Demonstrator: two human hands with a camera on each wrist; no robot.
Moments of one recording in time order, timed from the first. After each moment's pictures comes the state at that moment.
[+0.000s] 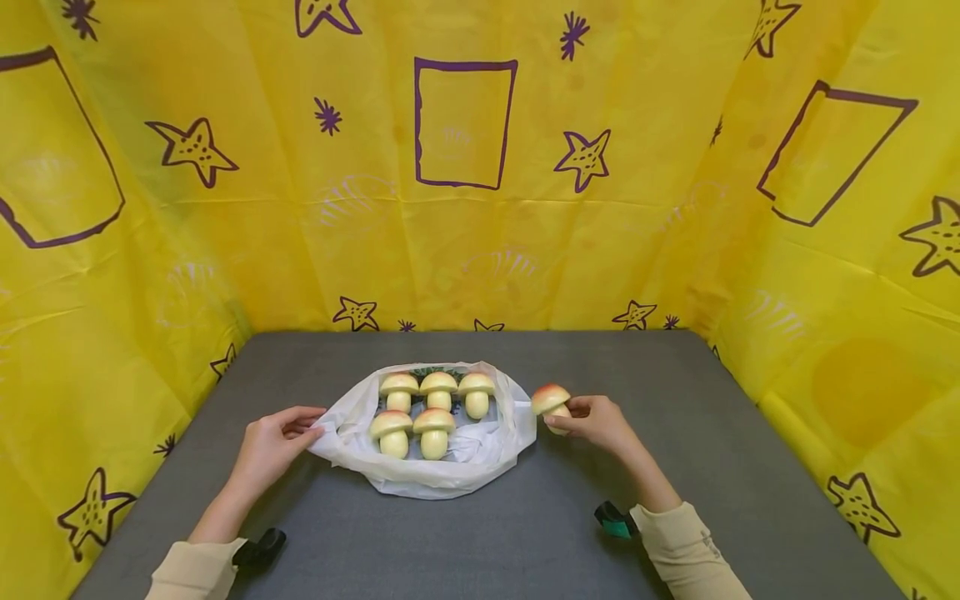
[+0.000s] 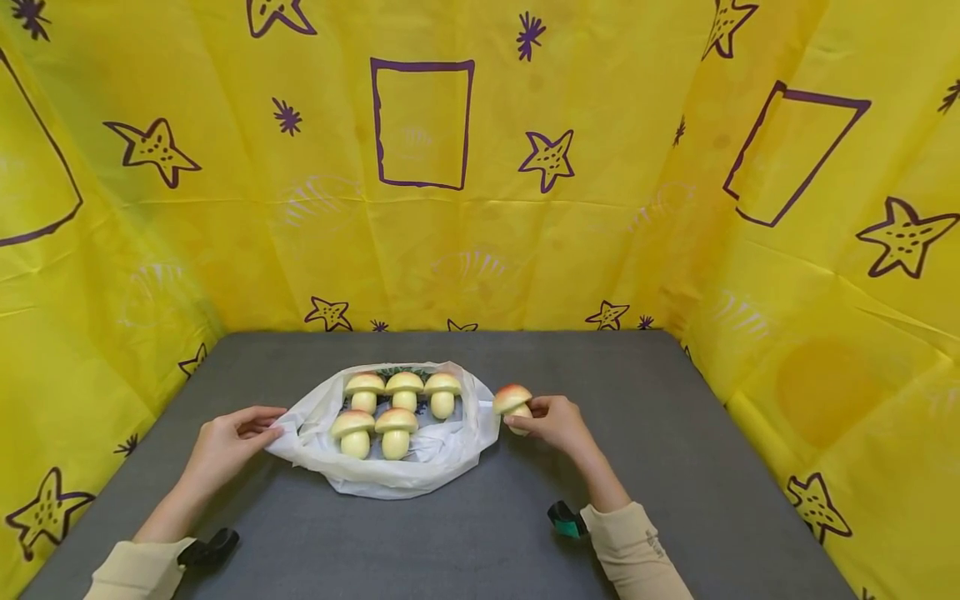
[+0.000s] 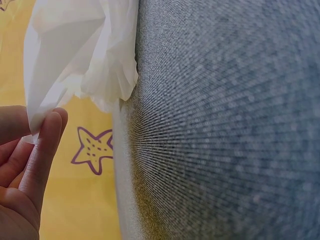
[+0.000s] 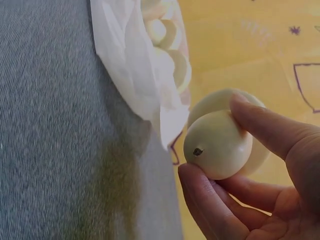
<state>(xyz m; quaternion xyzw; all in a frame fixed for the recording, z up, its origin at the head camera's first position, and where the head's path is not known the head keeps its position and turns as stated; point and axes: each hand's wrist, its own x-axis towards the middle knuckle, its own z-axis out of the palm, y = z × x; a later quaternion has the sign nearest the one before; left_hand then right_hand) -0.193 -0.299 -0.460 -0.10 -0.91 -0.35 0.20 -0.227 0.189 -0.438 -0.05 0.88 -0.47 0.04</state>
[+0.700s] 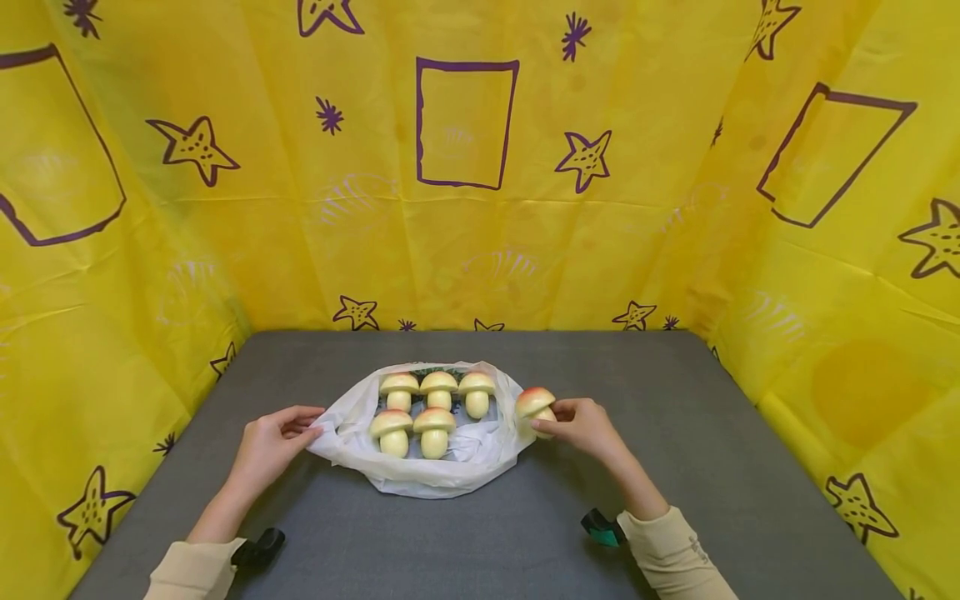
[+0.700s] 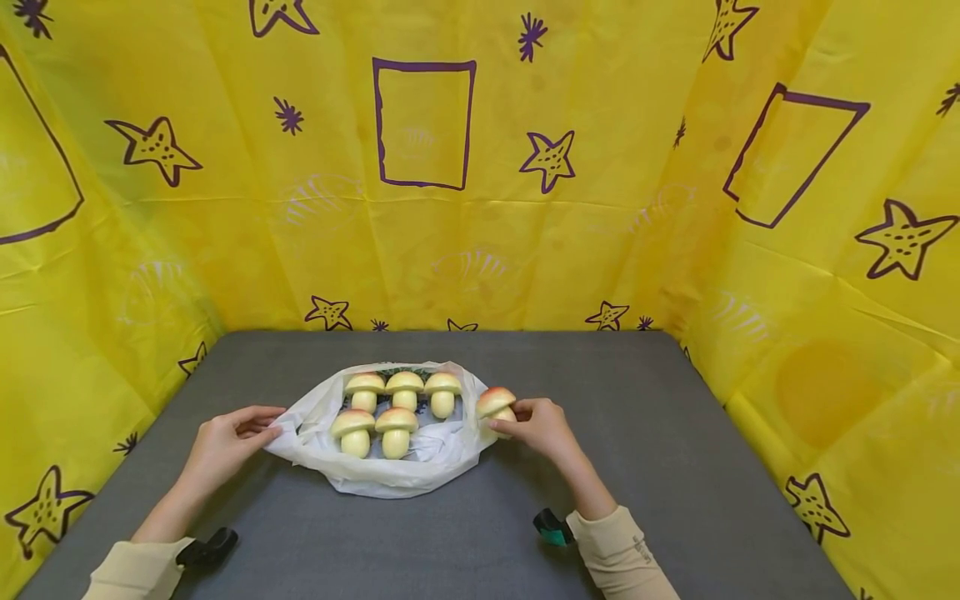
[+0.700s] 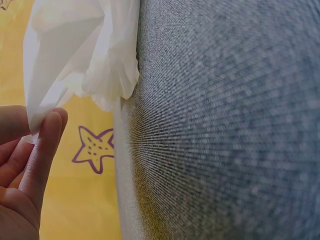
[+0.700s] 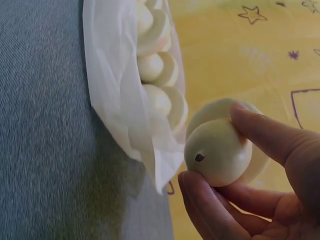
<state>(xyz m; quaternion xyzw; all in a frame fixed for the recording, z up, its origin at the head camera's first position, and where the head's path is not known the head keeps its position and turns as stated) -0.192 -0.300 -0.460 -0.10 -0.91 -0.35 0.20 -0.217 0.164 -0.432 -0.06 0.90 -0.44 0.02</state>
